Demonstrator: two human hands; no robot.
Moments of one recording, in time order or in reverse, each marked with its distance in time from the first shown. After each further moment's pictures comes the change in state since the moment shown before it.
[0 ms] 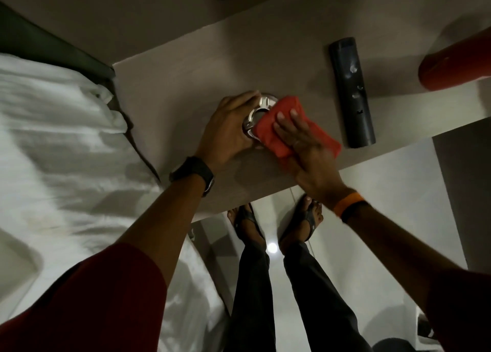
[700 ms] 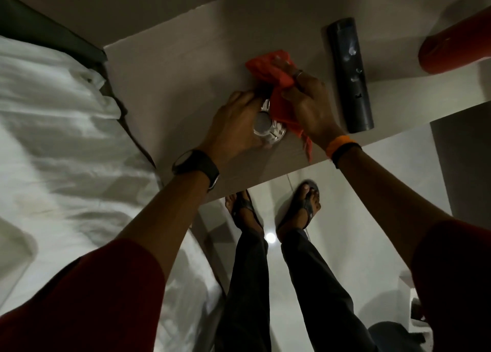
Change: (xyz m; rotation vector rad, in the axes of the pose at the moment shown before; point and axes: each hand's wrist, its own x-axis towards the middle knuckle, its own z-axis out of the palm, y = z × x) left_hand -0.004 0.022 0.015 0.142 -0.112 -0.041; right_hand 0.065 -0.013 -0.027 0.552 0.248 0.298
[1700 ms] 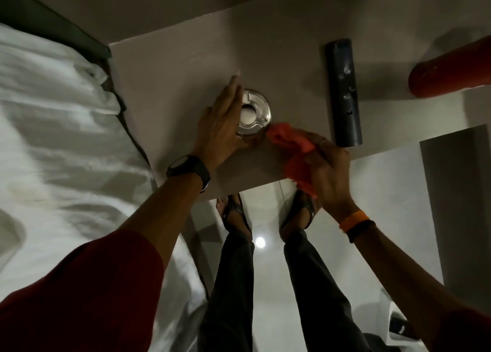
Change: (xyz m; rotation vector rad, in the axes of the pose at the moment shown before) left_hand -0.014 -0.003 -0.003 0.037 0.114 -0.139; right_hand -0.093 0.020 -0.030 0.094 0.037 0.054
